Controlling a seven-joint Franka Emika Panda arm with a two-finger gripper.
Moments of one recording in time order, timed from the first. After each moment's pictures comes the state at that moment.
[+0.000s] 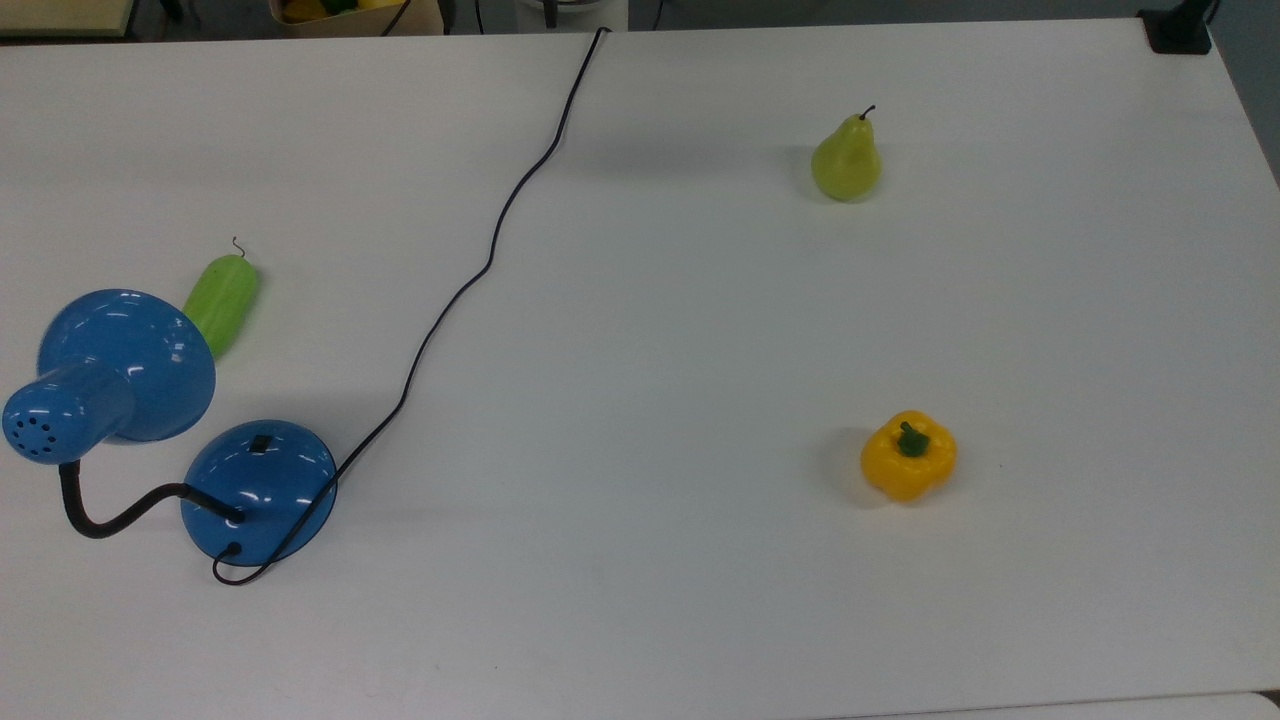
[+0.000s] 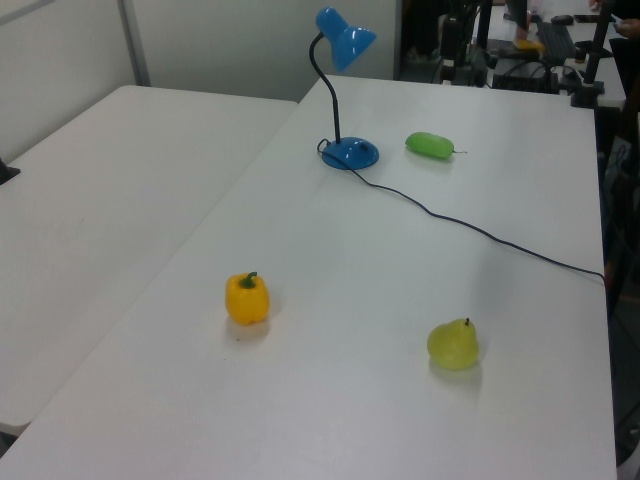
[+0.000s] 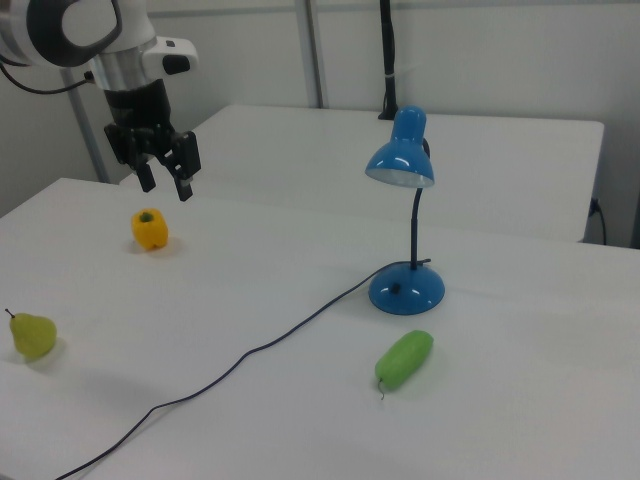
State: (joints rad) arm 0.12 -0.01 -0.08 -1.60 0.02 1.64 0.00
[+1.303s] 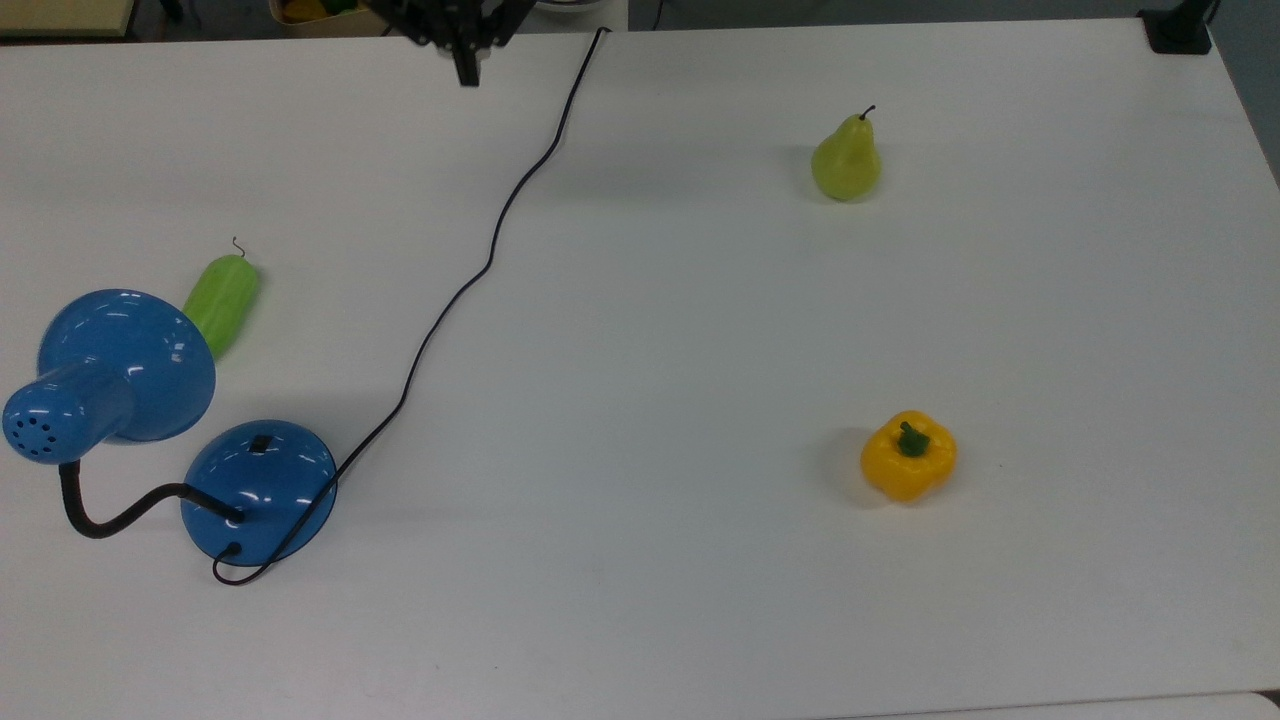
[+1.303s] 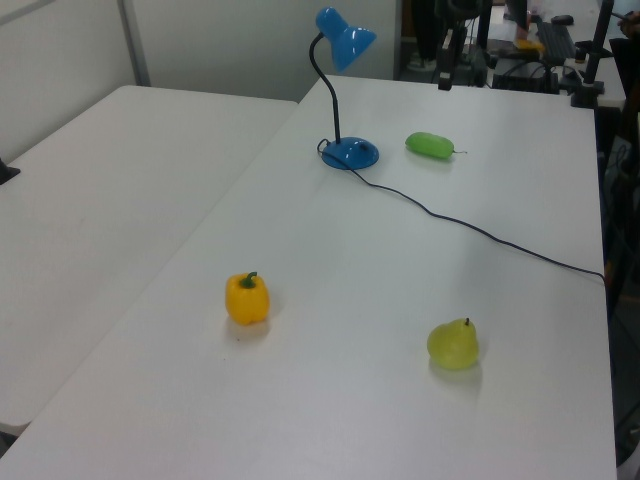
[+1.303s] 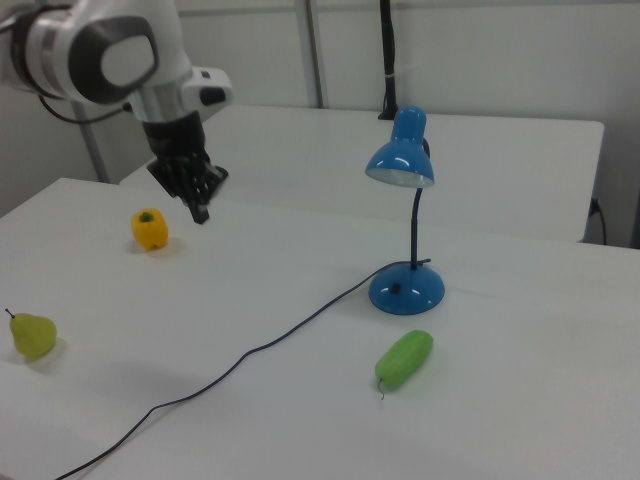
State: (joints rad) arm 0.11 0.02 -0.12 -1.68 0.03 1.77 -0.07
